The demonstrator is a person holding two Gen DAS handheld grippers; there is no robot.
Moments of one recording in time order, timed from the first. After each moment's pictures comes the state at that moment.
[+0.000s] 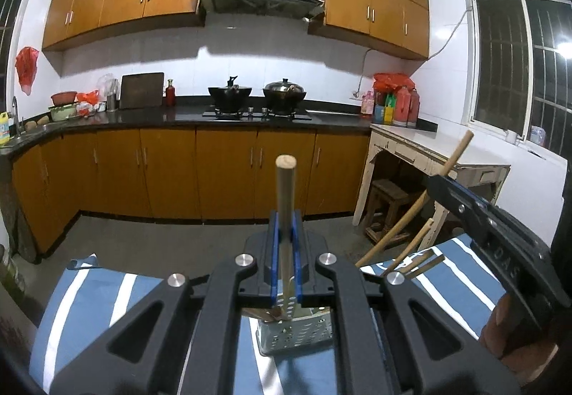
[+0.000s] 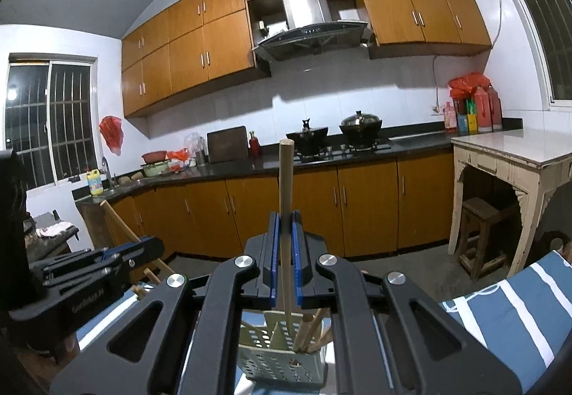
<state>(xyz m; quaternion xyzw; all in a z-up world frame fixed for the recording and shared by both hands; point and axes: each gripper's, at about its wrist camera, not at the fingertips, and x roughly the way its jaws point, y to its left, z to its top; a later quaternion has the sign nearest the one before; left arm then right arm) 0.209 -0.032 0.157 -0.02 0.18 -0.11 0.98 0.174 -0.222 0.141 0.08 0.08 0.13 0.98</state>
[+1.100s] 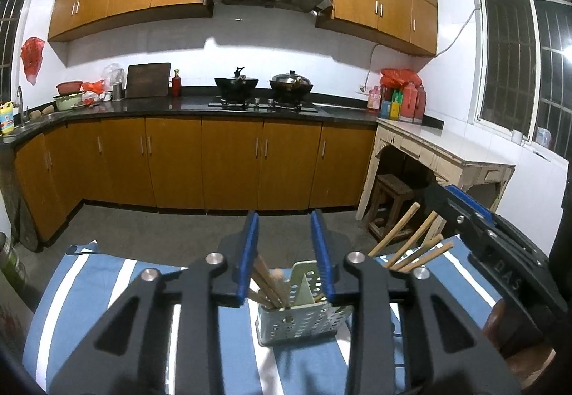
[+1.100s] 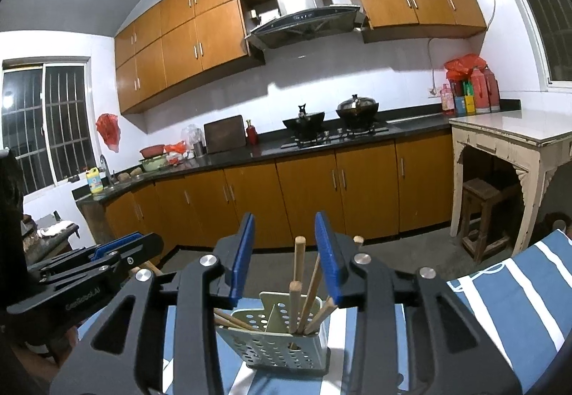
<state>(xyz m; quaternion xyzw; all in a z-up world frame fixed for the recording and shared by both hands) 0.206 -0.026 0.140 -0.03 0.20 -0.09 0.98 0.175 -0.230 0.134 0.10 0.10 0.13 0.98</state>
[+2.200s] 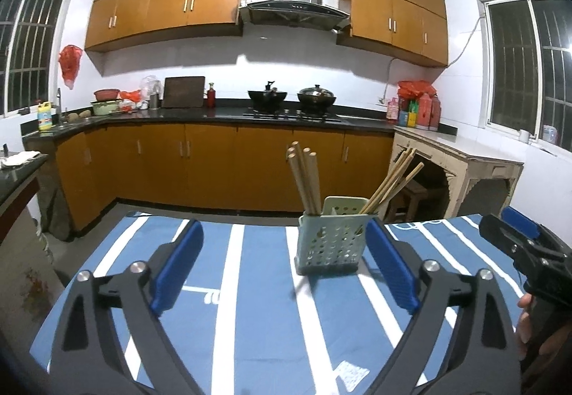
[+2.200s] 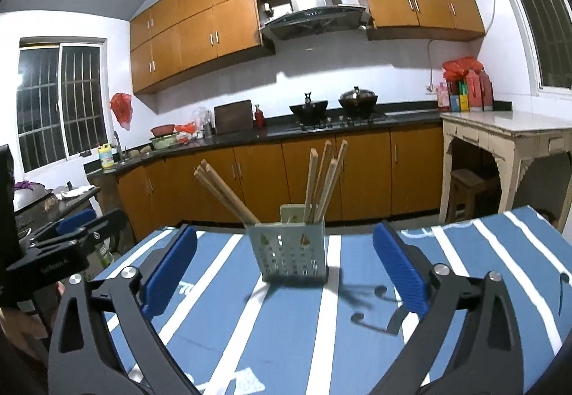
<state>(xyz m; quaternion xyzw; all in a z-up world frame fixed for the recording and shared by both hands) 0.026 0.019 0.107 -0.03 0.16 -0.04 0.99 0.034 -0.230 0.092 0.07 0.13 0.13 0.98</state>
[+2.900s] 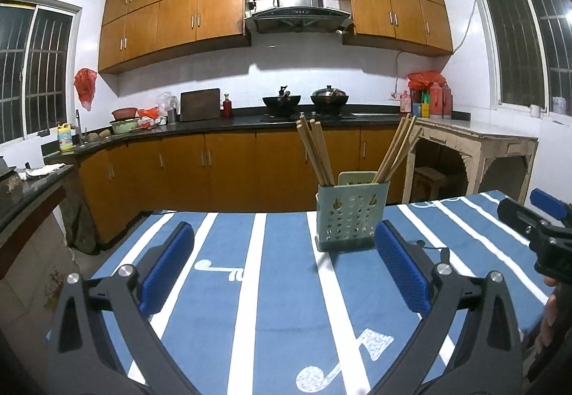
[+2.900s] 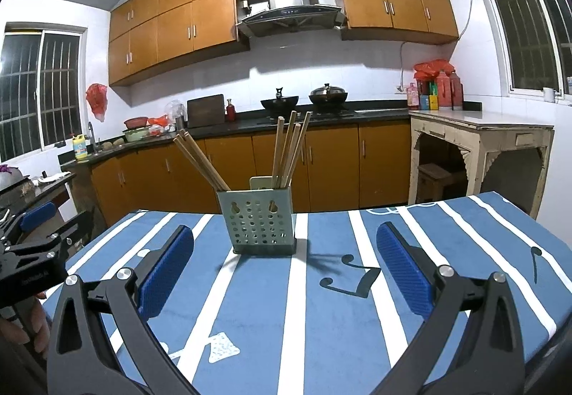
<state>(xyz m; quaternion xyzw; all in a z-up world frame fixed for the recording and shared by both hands) -0.020 0.005 0.070 0.02 0.14 0.01 0.99 -0.007 -0.231 0.058 0.05 0.12 0.07 0.99</state>
